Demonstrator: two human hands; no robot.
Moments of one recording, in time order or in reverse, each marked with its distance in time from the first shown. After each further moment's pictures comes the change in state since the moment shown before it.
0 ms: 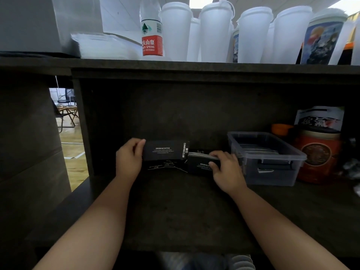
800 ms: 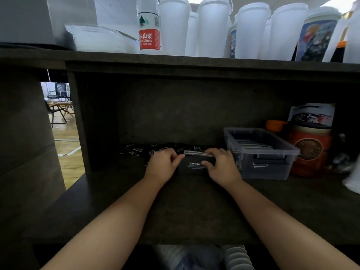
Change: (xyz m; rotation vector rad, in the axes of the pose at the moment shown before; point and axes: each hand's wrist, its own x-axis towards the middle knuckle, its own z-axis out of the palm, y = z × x) left_hand -0.035 0.041 0.058 0.252 -0.425 0.052; right_hand -0.002 -0.009 -0.002 -0.046 -0.082 0.036
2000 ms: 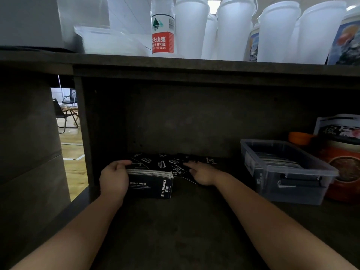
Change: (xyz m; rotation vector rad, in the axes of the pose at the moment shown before) left_hand -0.004 -0.101 -0.059 -0.602 0.425 -0.559; right_hand 0.095 -0.029 0.079 -0.185 -0.621 -0.116
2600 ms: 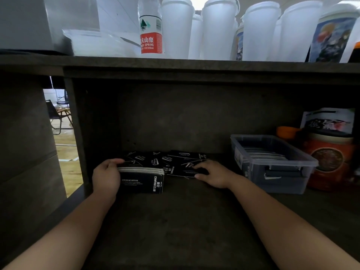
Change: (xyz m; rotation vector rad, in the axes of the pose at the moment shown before) left_hand -0.008 0.005 -0.003 -0.033 0.009 -0.019; right_hand -0.056 0.046 -0.008 0.097 0.061 0.017
